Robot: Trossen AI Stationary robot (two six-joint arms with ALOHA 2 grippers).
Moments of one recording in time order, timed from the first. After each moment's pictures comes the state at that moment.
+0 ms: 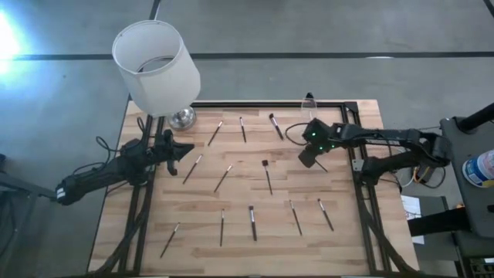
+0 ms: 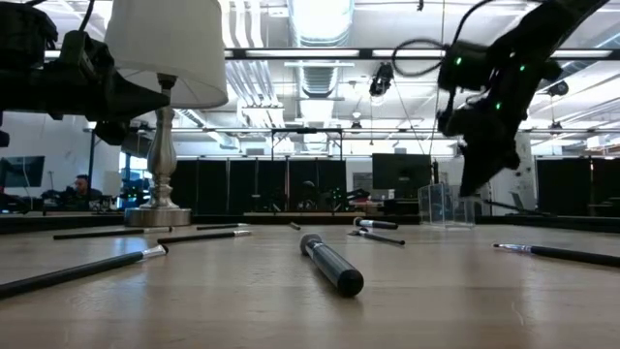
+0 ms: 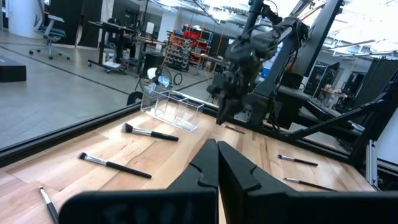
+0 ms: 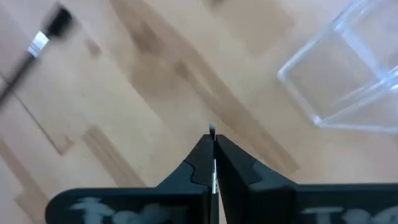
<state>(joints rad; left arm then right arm) 0.36 0.04 0.01 0.03 0.08 -0.27 -0.44 1.18 0.61 -0.52 -0.01 0.34</state>
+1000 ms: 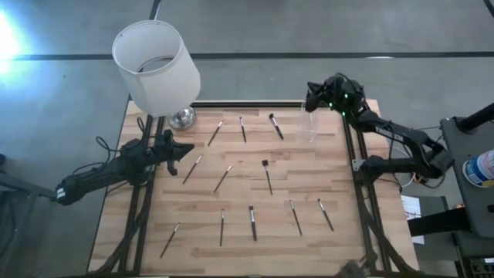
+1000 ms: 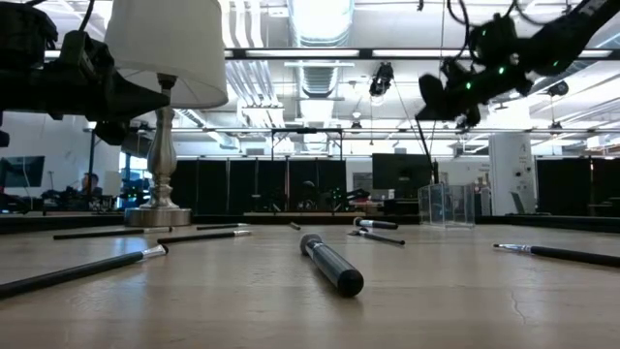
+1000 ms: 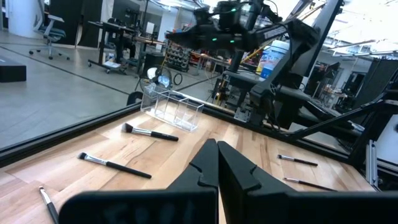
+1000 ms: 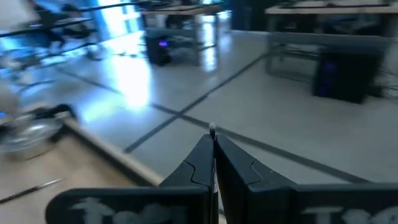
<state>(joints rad) 0.36 0.04 0.01 0.03 0.08 -0.27 -0.95 1.19 0.61 0.42 -0.06 0.10</state>
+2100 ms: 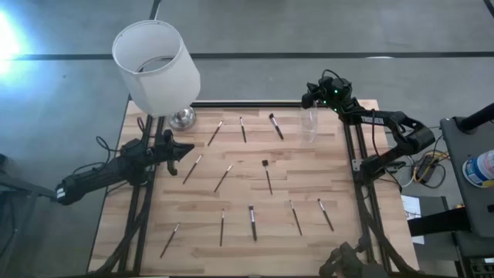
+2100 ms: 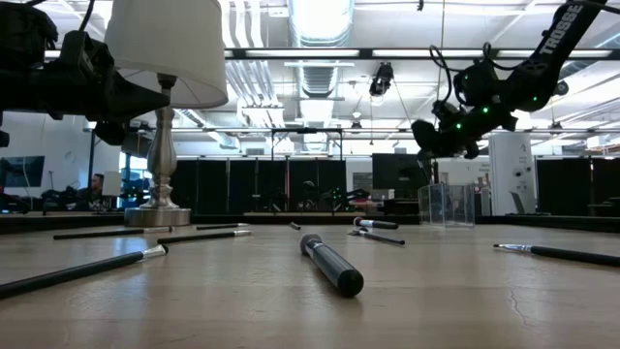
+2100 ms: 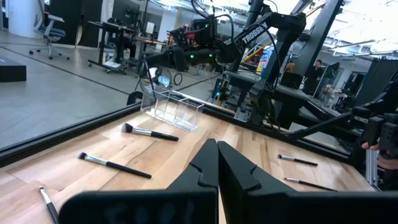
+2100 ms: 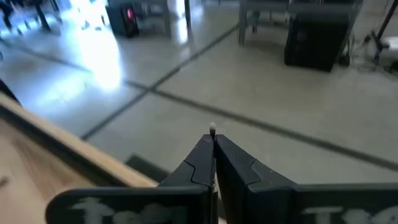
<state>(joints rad) 0.36 0.04 0.01 0.03 0.08 -0.27 -1.04 1.47 0.62 0.55 -0.05 0.06</state>
